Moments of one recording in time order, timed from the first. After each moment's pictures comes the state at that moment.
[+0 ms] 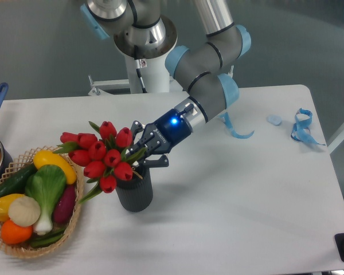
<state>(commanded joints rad) 2.64 -1.89 -2.05 -0.81 0.16 1.51</state>
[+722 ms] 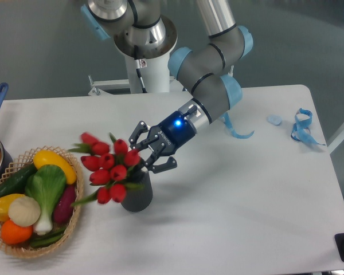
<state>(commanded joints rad) 2.67 -1.90 -2.05 -0.81 0.16 1.57</state>
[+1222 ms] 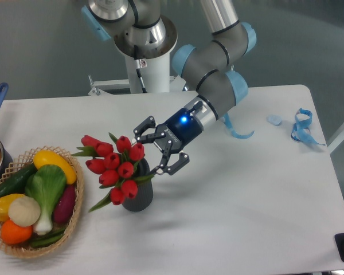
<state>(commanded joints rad) 2.72 -1.81 -2.05 -0.82 0.29 1.58</state>
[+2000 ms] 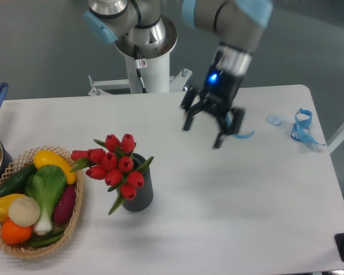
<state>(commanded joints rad) 2.86 -1.52 -1.82 -0.97 1.03 1.55</state>
